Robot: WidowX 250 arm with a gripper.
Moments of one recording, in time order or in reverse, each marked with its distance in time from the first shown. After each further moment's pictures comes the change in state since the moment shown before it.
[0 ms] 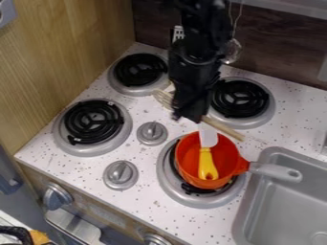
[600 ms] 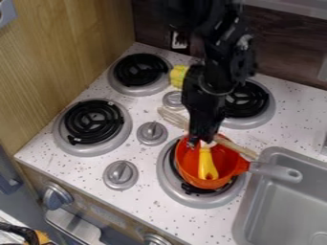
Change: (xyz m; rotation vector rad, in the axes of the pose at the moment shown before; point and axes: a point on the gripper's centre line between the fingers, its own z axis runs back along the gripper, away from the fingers) arm -0.023 0.015 -0.011 -0.028 -0.065 0.064
